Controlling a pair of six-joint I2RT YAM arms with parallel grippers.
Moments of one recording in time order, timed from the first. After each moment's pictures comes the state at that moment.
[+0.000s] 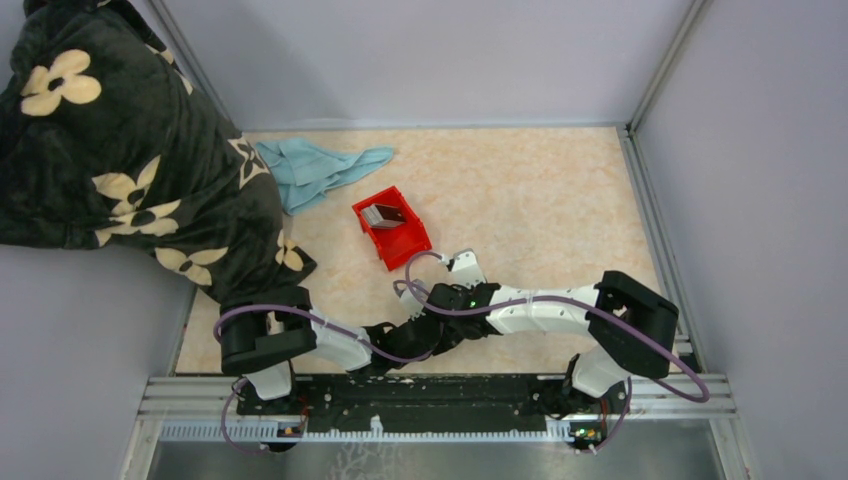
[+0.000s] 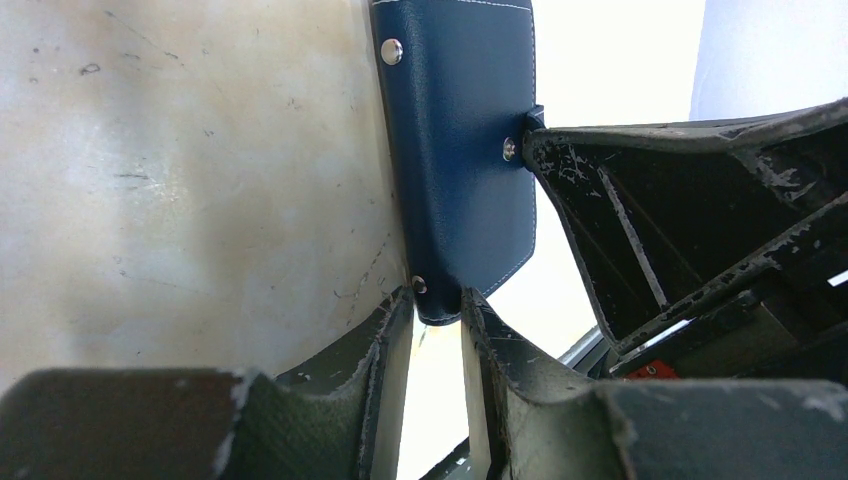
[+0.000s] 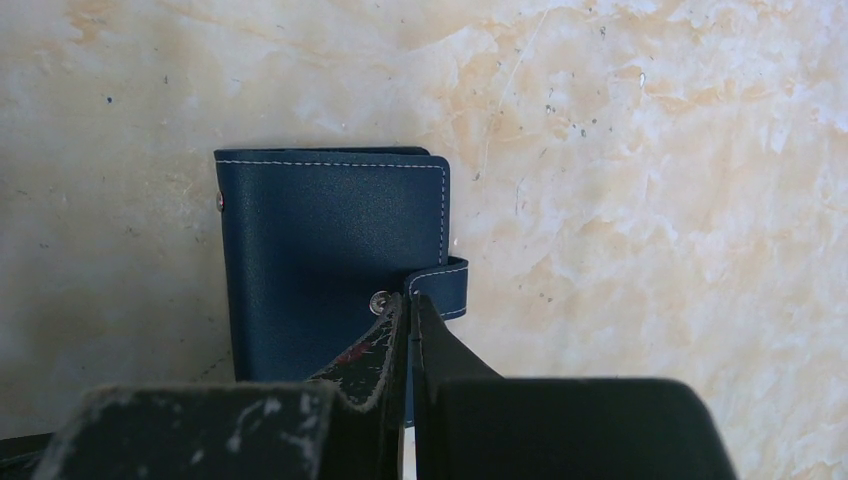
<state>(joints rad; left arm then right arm) -1.33 1.72 0.50 0.63 -0.44 -1.40 1.15 1.51 0.79 -0.64 0.75 0.74</state>
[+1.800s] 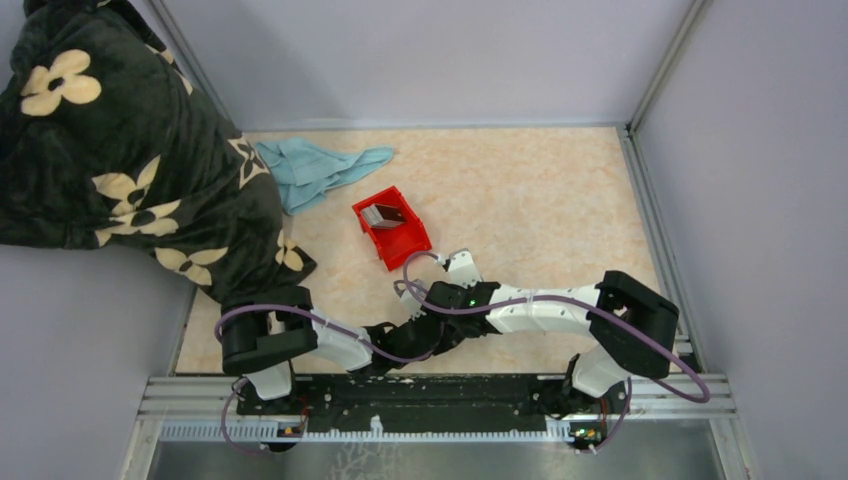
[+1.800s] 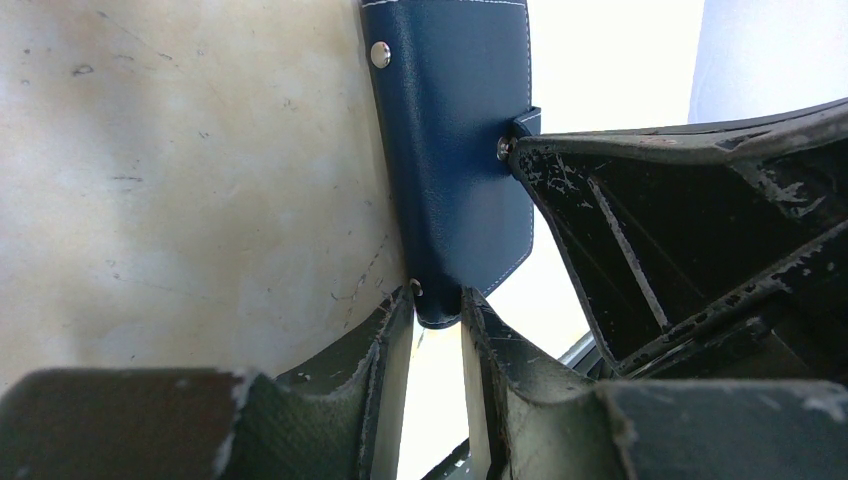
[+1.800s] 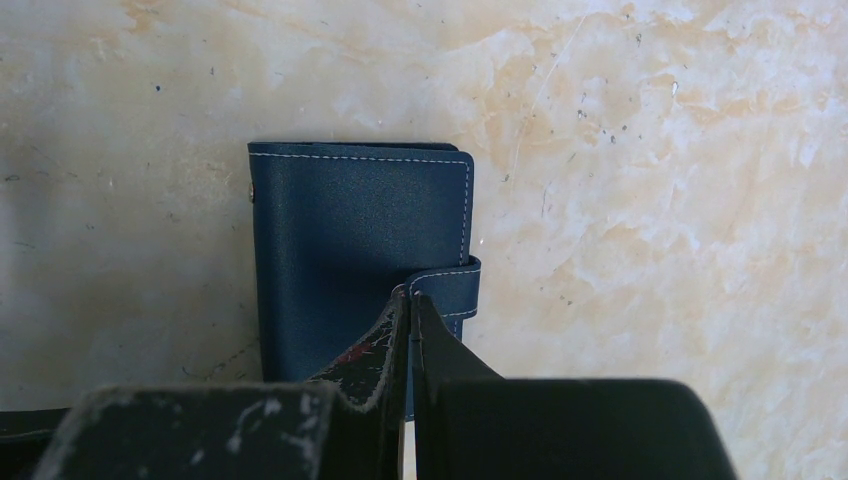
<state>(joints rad) -1.33 1.73 0.50 0.63 -0.44 -1.40 1.15 1.51 0.81 -0.62 0.70 0.70</state>
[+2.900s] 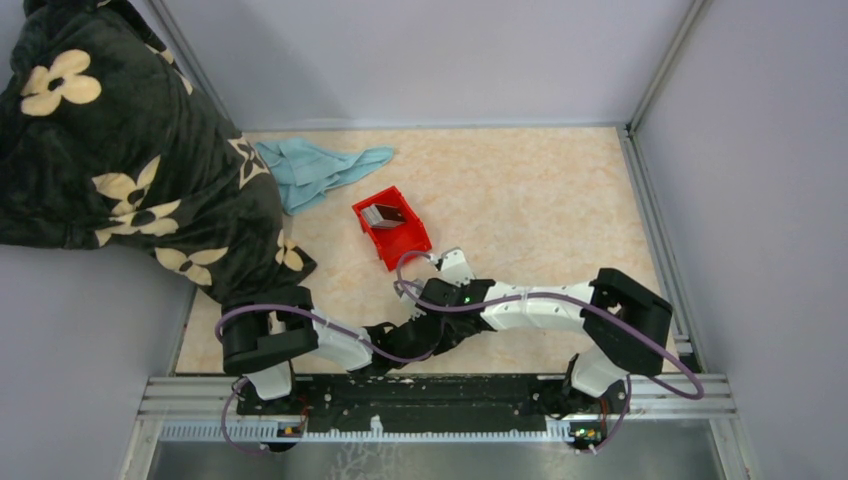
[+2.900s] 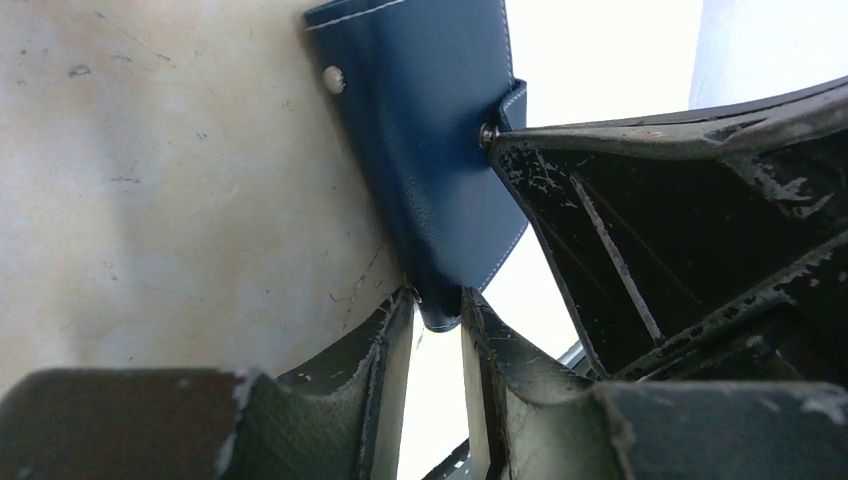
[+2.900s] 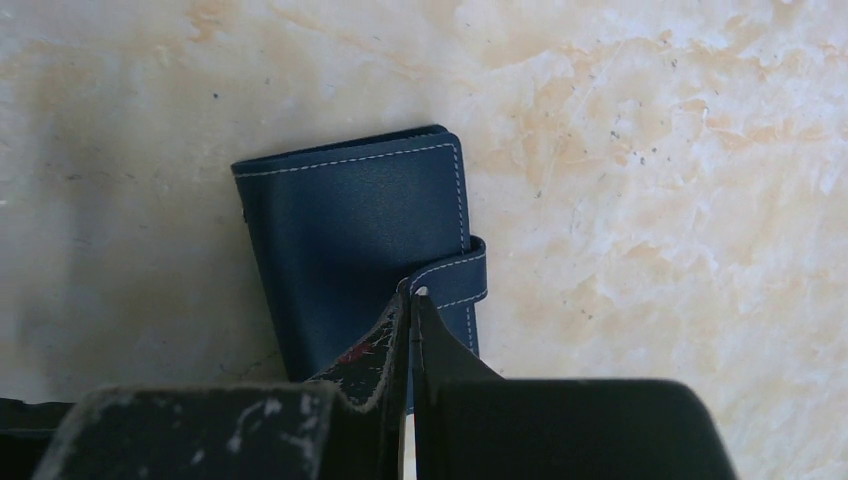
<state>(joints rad) -1.33 1.73 0.50 0.63 -0.44 -1.40 1.15 1.54 0.84 -0.61 0.66 0.65</state>
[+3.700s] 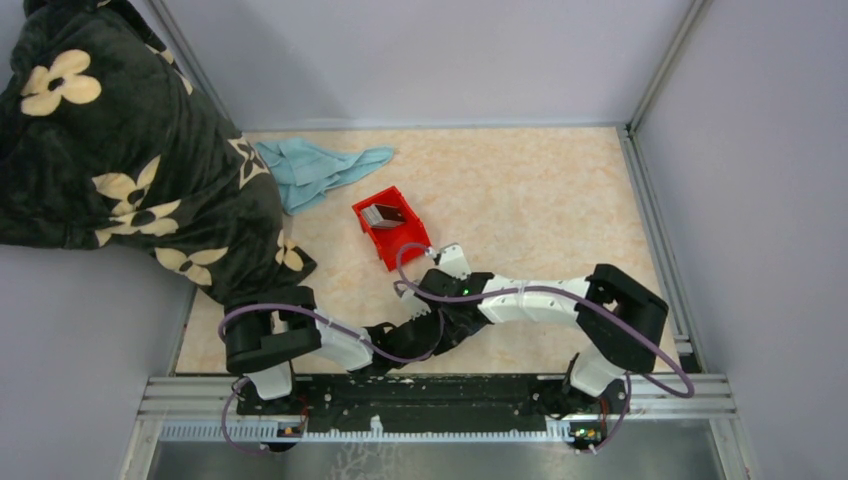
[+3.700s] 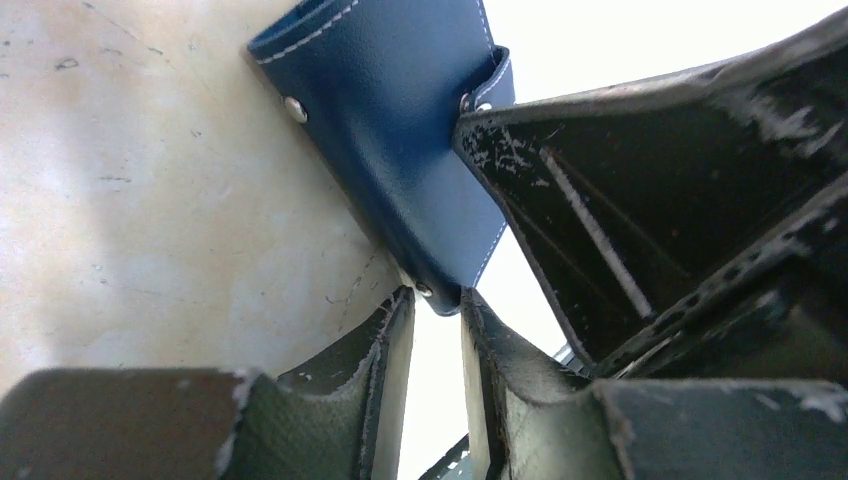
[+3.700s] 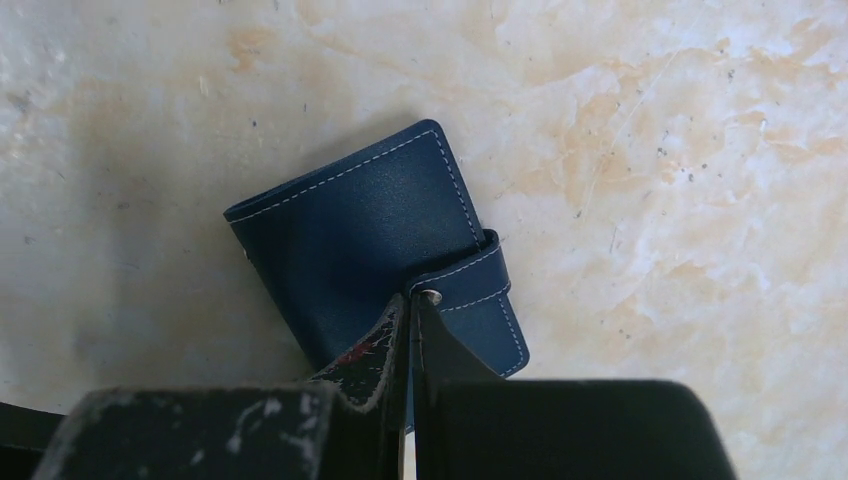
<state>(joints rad) -1.33 1.74 0.49 0.66 -0.43 -1.41 1.11 1.58 0.88 -0.58 0.60 0.64</state>
